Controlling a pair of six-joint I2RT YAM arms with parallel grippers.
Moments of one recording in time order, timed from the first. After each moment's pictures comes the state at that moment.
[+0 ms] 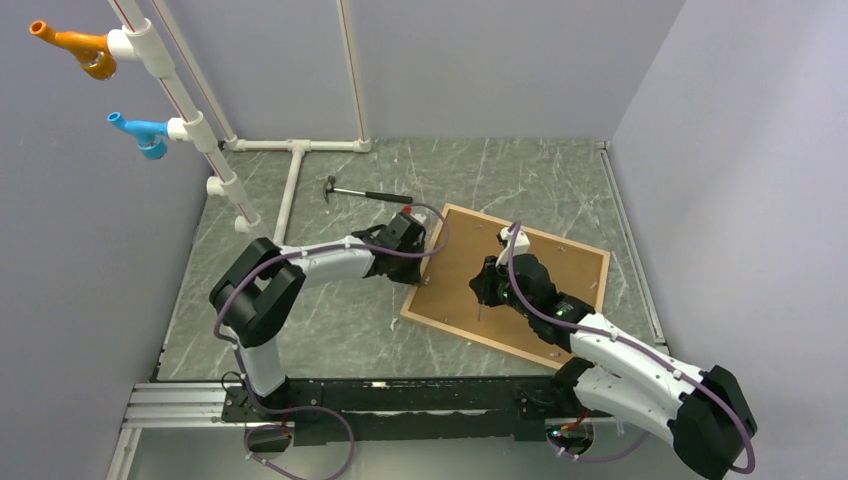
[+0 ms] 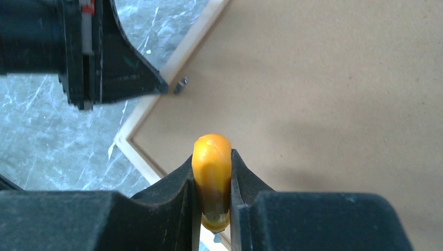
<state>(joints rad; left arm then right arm) -0.79 1.78 1.06 -0.26 0.02 -0.54 0.68 0.89 0.44 -0.08 0.11 0.47</state>
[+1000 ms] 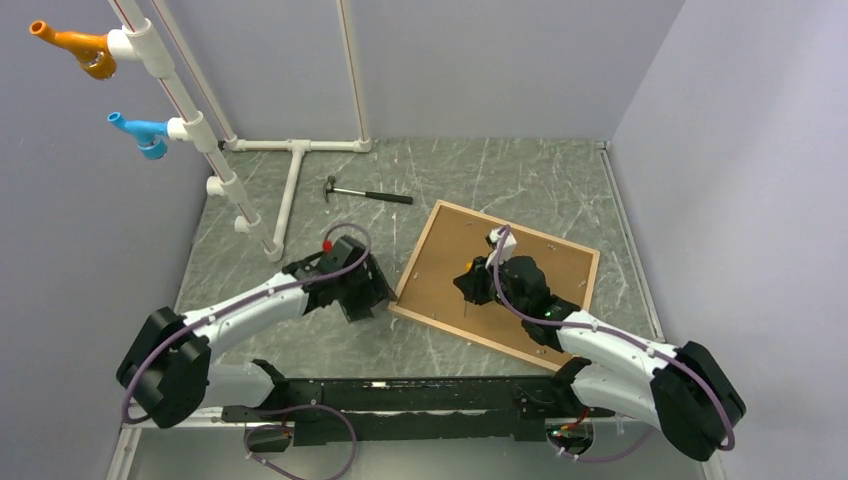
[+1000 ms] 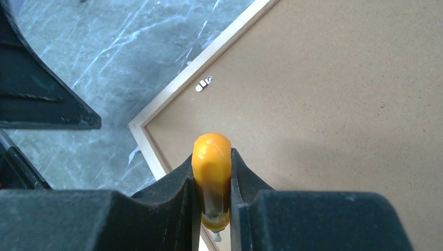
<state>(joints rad) -0.68 1.30 0.79 -0.49 0.05 -1.05 0.66 1.06 0.37 0.28 -0.06 0.40</state>
